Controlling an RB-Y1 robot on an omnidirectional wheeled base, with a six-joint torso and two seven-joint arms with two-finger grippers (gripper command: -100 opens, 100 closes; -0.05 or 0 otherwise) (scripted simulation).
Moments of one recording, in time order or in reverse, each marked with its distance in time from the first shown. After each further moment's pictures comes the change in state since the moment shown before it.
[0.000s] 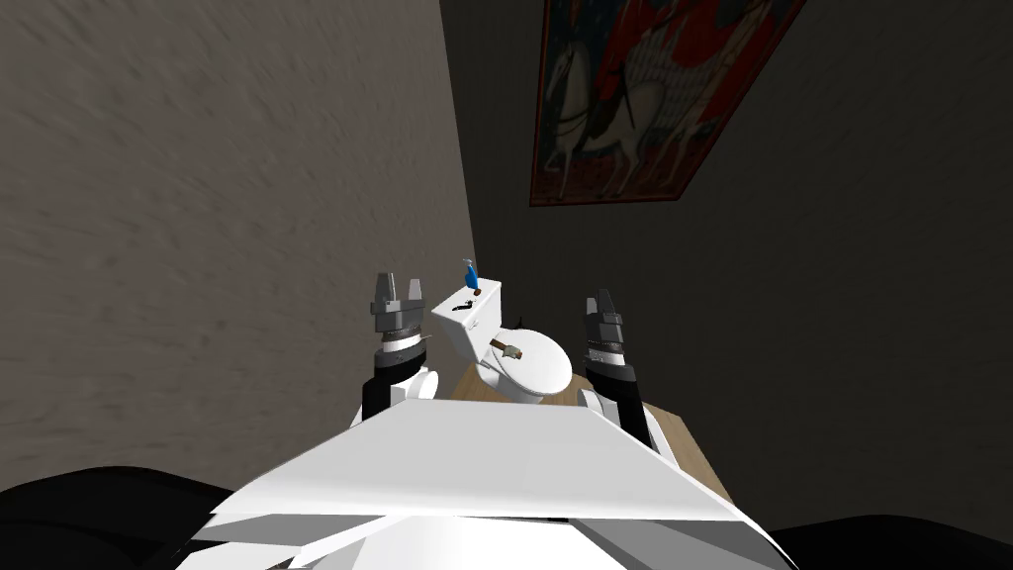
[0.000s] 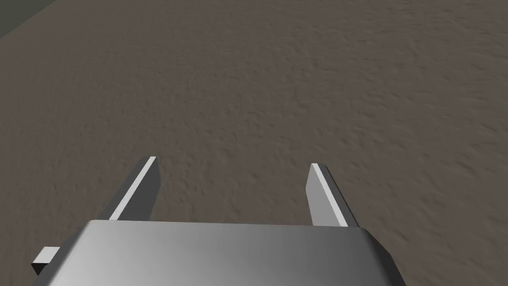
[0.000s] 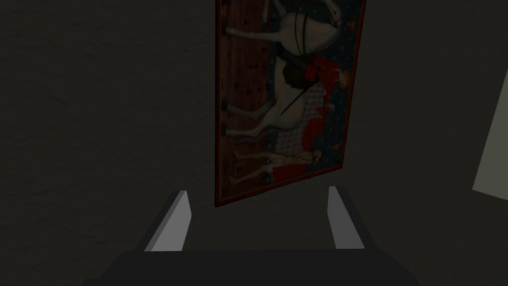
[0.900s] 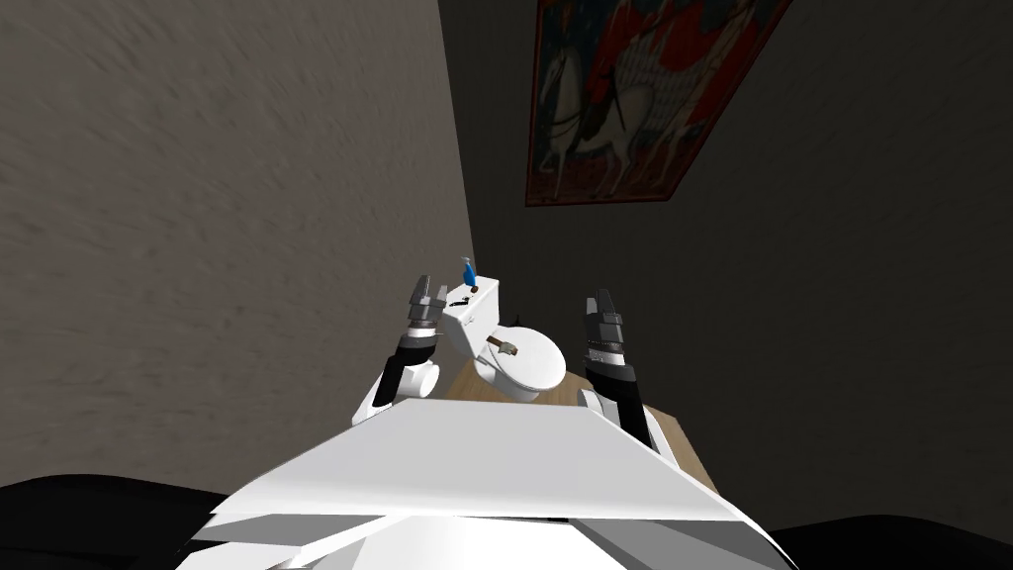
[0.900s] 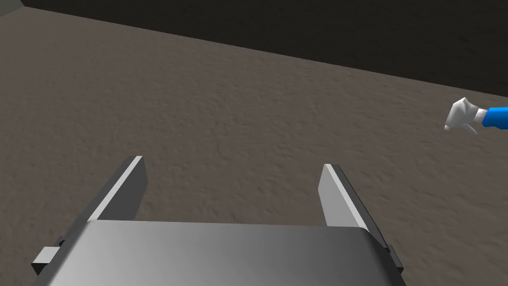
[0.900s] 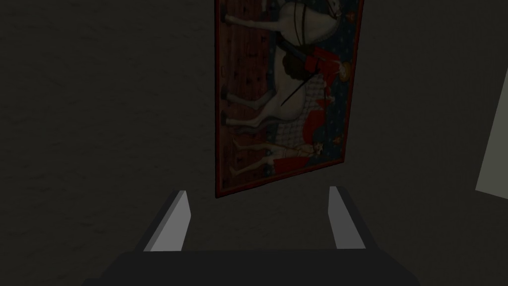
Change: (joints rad) left arm -0.131 0.203 -0.009 0.153 0.103 0.159 0.058; right arm 0.000 0.000 0.000 0.000 0.000 0.000 0.000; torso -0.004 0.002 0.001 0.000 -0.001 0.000
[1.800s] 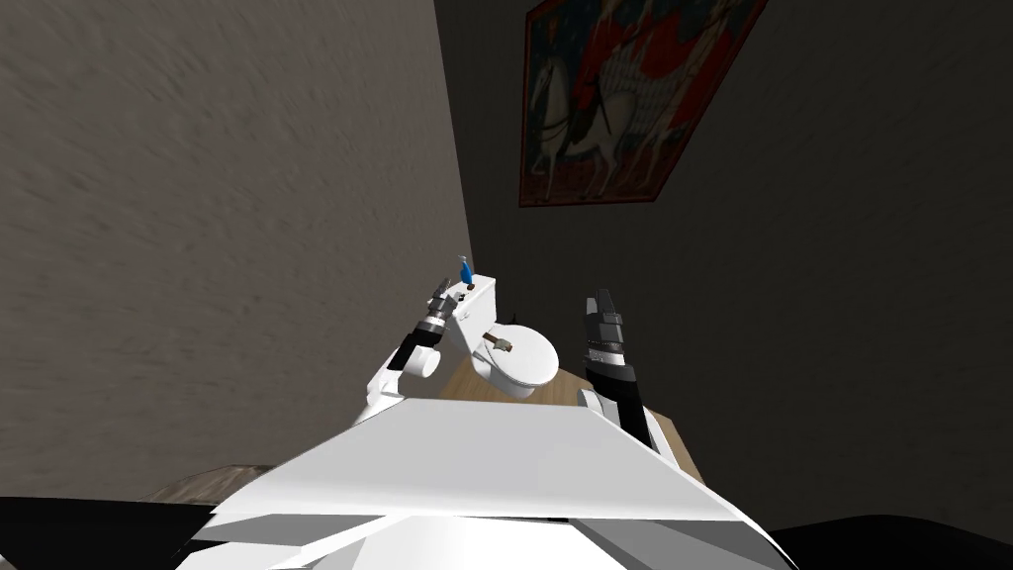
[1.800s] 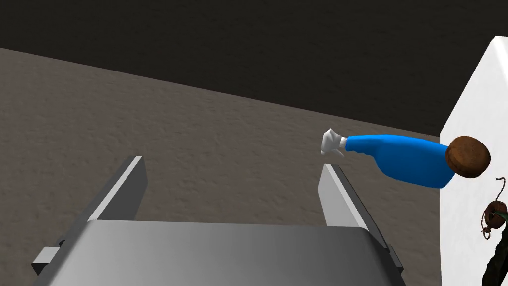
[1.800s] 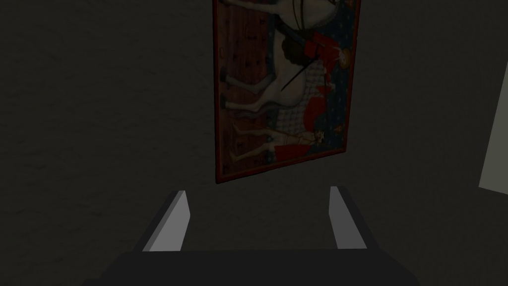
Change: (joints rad) left arm -0.175 0.161 -0.003 0.193 0.136 0.229 0.075; right arm 0.000 0.000 0.000 0.000 0.000 0.000 0.000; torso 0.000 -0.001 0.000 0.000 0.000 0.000
